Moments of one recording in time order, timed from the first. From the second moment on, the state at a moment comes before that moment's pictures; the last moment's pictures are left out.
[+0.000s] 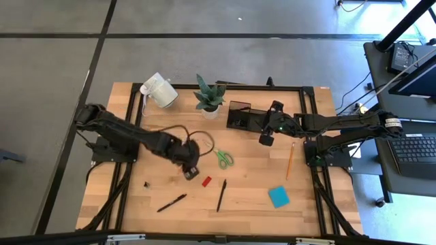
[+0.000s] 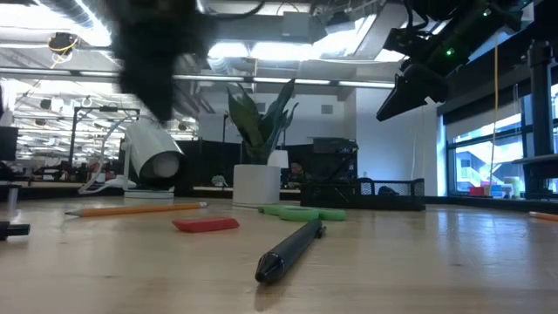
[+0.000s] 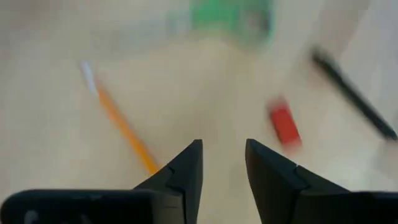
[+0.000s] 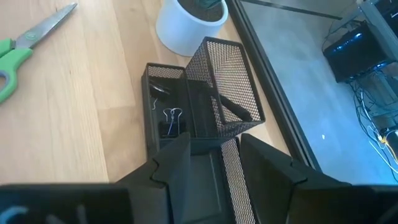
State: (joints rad) left arm -0.26 1.51 1.06 -0.75 -0.13 -0.87; right arm -0.08 1.10 0.70 -0.34 0.49 -0.14
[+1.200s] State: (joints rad) left arm -0.80 1.53 0.92 -1.01 0.23 -2.19; right arm -0.08 1.10 0.70 -0.23 0.47 -0.22
